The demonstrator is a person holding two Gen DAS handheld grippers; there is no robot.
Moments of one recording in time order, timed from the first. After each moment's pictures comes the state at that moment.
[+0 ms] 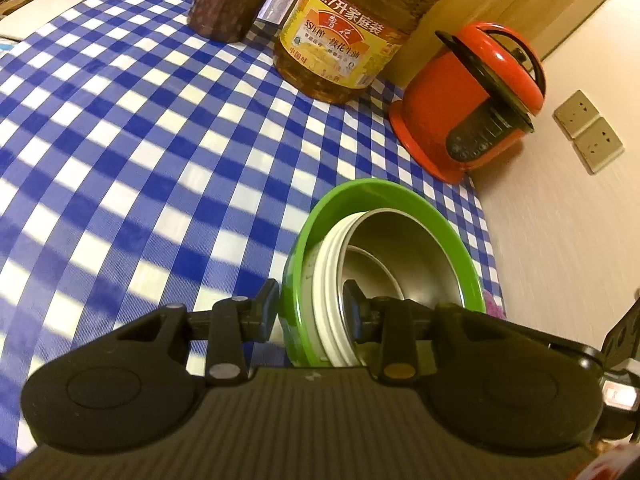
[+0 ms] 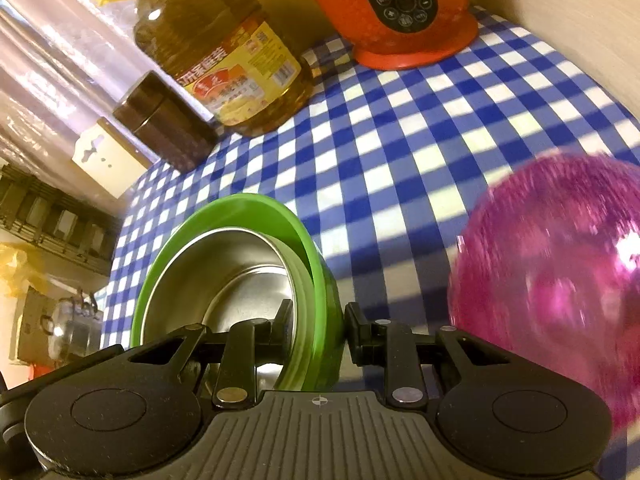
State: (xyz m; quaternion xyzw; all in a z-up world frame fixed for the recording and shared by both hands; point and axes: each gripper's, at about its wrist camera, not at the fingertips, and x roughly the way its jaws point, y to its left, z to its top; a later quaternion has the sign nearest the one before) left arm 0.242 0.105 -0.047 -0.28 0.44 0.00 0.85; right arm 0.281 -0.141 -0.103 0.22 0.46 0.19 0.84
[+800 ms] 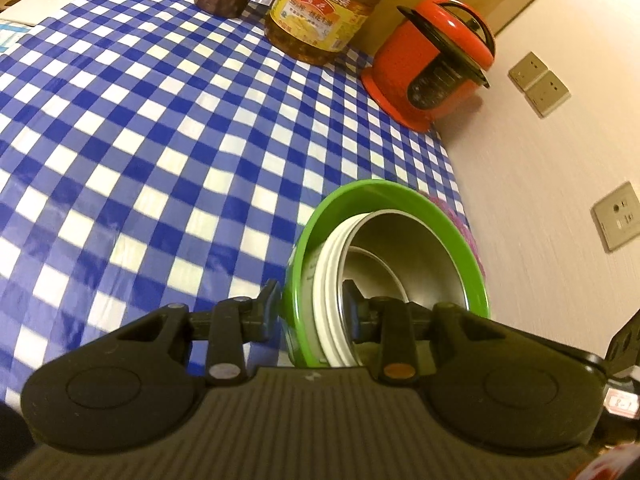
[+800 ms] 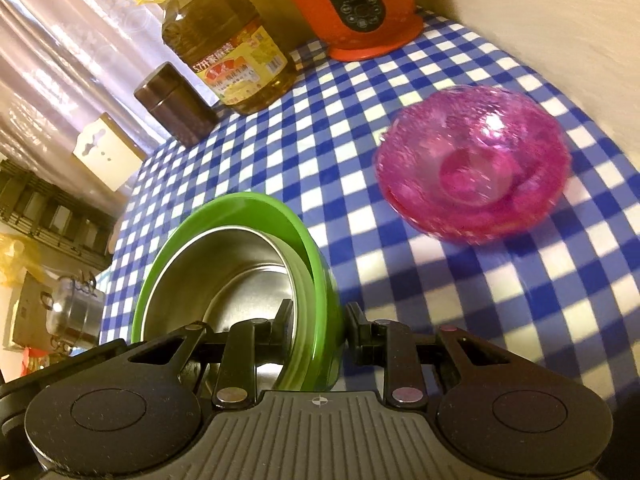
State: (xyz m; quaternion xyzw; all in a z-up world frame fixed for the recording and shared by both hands) left arm 0.113 0.067 -0.026 -0.28 0.45 -0.03 0.85; right arm 0.138 -0.178 -0.082 0.21 0.45 0.17 0.85
